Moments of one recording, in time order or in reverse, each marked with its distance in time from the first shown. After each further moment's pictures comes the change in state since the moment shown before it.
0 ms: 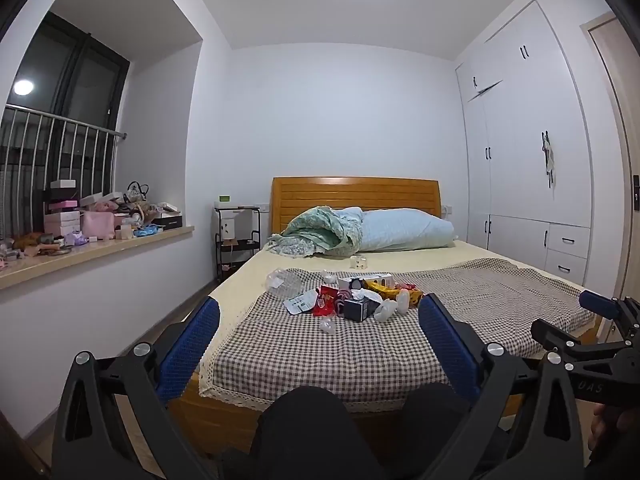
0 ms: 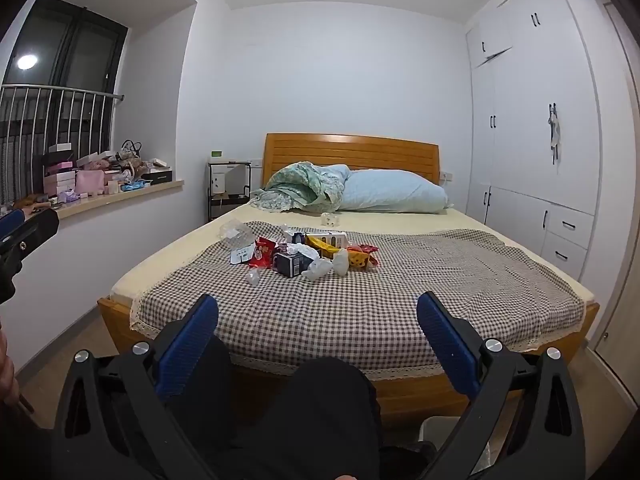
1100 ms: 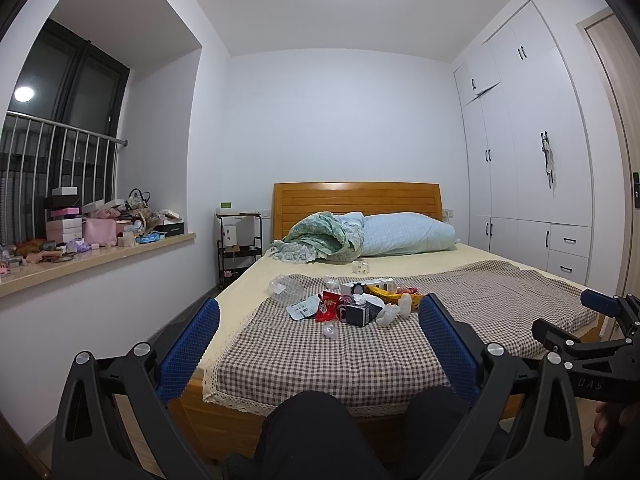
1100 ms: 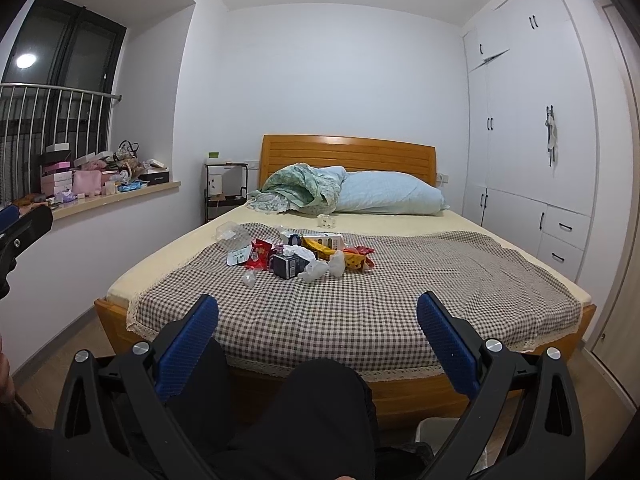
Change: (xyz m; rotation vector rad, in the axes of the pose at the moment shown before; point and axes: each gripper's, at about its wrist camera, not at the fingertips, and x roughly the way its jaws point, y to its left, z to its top) left arm -0.008 -0.002 0.004 0.012 -0.019 0.008; right arm -0.002 0.002 0.001 -0.004 -0.003 -0.011
